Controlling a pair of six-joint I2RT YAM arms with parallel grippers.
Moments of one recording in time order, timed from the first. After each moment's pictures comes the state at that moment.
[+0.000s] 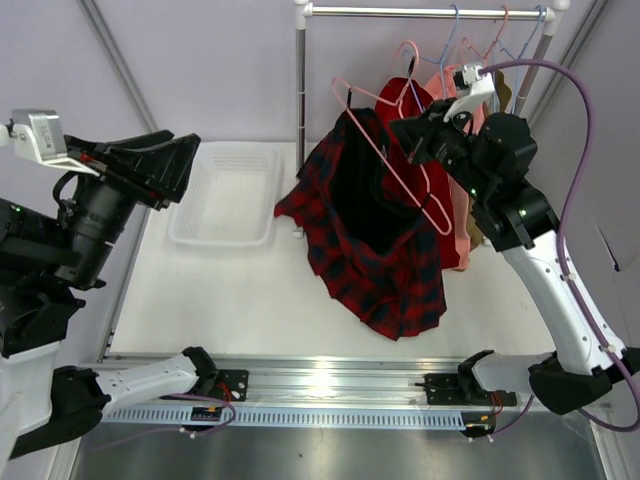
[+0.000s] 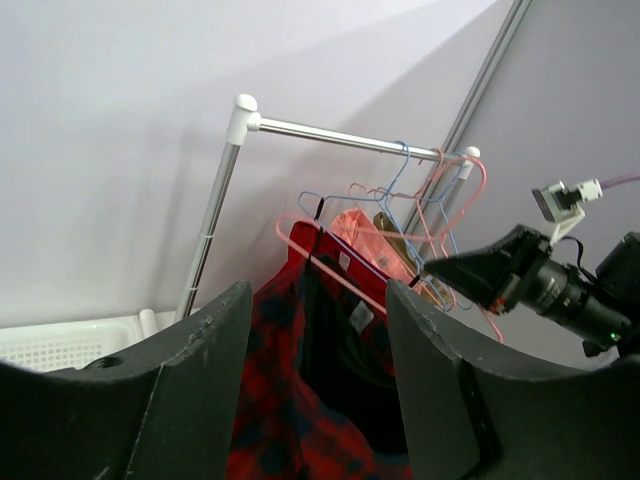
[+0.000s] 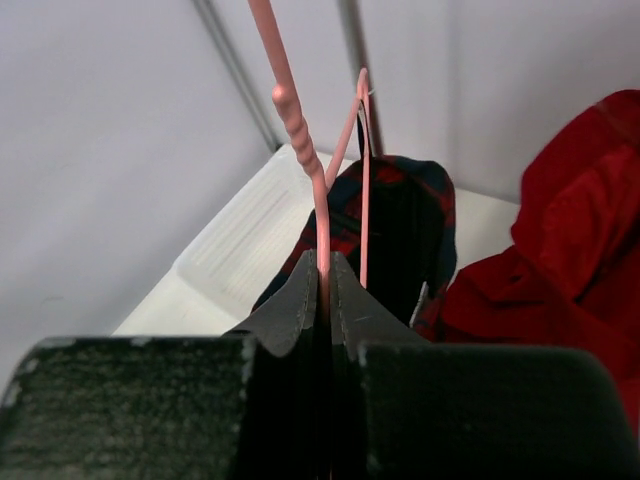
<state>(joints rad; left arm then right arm) -0.84 0.96 1.90 -0.60 -0.40 -0.21 0.51 1.25 1.67 -0.35 -0.11 0.28</state>
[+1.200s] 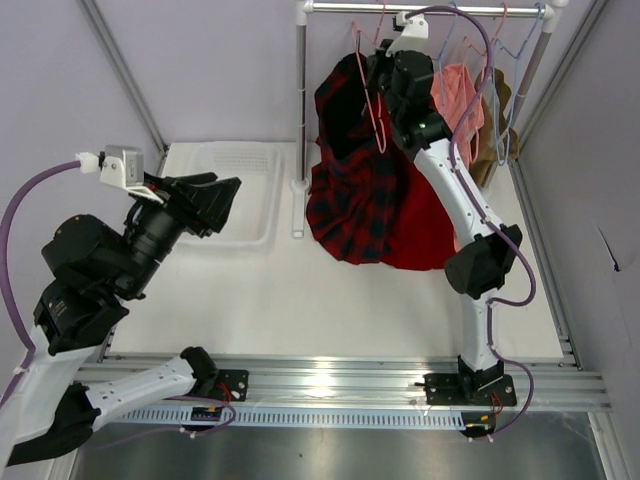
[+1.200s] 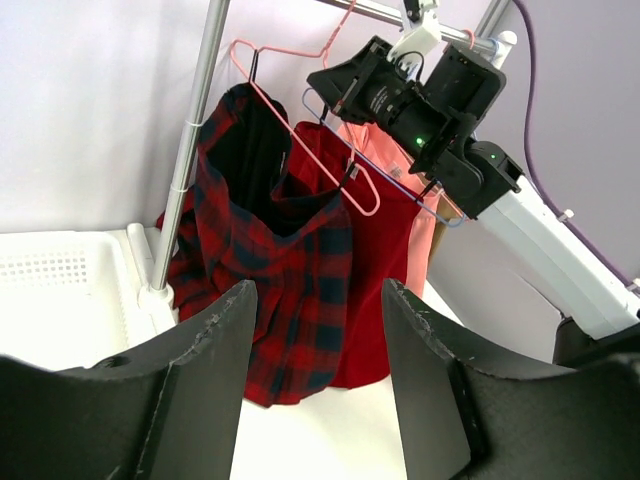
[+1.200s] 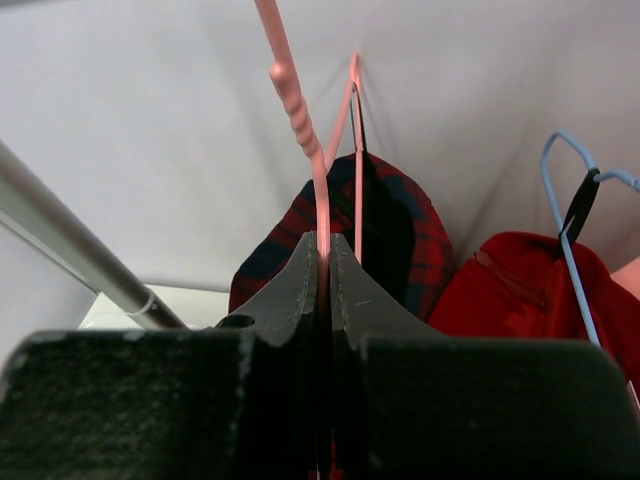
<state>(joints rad) -0.84 0.81 1.51 -0.53 -0.37 -0.29 0.45 2.10 2.38 -0.14 0.24 0.19</state>
